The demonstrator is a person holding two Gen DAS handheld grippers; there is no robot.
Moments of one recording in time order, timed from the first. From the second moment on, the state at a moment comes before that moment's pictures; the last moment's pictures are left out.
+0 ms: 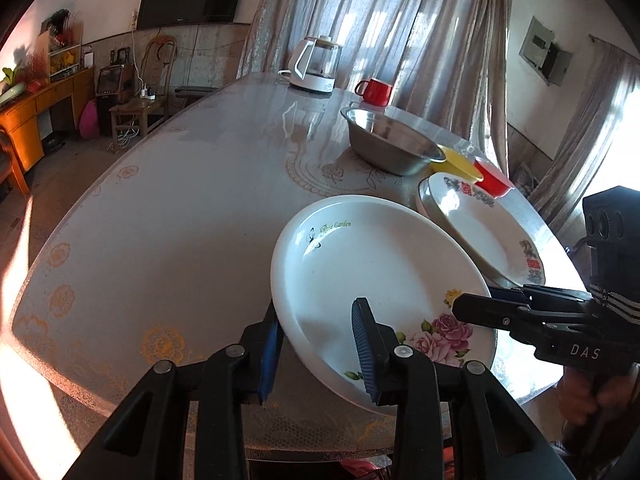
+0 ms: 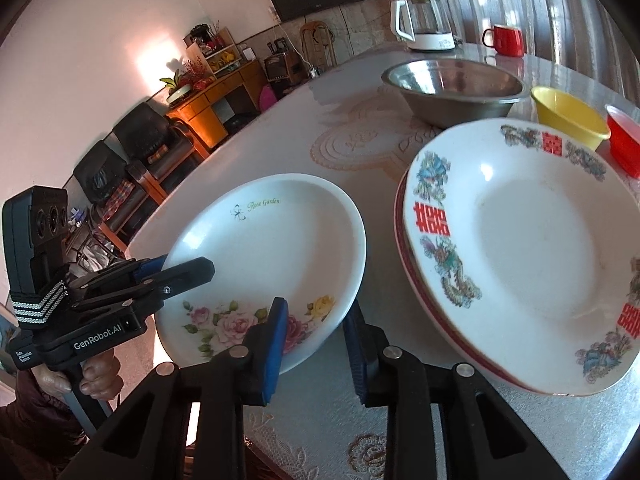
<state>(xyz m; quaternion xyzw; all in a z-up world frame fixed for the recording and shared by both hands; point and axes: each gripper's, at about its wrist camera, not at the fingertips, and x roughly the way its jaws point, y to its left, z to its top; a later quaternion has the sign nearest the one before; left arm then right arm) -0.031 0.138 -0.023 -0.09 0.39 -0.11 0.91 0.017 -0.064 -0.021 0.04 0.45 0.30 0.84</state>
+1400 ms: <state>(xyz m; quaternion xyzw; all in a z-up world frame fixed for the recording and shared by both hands) 0.063 -0.031 0.005 -0.03 0.41 -0.24 0.88 0.040 -0.211 0.002 0.13 0.42 0.09 0.89</state>
